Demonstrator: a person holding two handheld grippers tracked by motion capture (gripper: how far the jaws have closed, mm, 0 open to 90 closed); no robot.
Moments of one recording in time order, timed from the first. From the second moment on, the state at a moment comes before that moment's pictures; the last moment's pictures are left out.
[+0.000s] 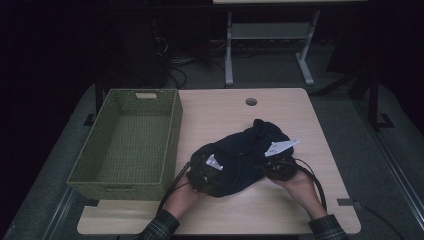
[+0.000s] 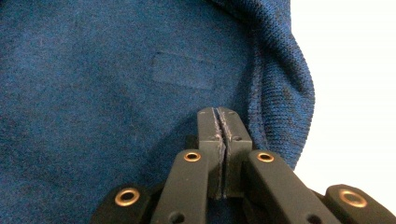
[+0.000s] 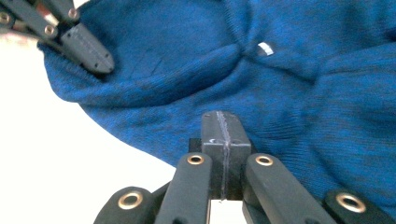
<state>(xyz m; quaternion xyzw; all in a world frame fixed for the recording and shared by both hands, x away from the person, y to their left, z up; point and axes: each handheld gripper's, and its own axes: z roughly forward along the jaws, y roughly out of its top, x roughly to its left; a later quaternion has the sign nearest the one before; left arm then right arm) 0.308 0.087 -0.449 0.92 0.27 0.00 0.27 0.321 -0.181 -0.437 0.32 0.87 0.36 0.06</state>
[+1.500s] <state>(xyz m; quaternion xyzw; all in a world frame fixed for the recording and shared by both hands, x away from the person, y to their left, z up) 0.438 0.040 -0.406 0.91 0.30 0.07 0.27 0.318 -0.158 -0.463 0.30 0.89 0.34 0.04</state>
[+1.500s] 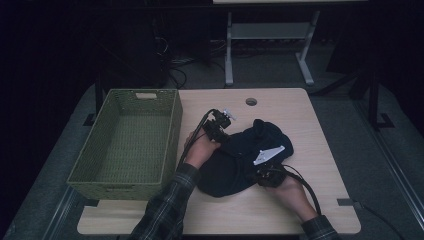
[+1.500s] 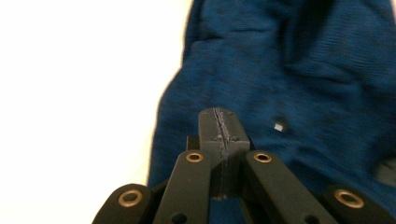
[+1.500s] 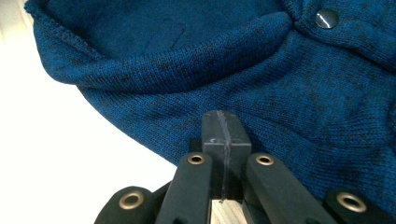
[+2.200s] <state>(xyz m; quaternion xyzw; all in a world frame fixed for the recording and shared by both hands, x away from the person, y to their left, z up) 0.452 0.041 -0.445 0.92 0.32 0.04 0.22 0.319 -0.166 -0.461 0.30 0.89 0.33 0.04</state>
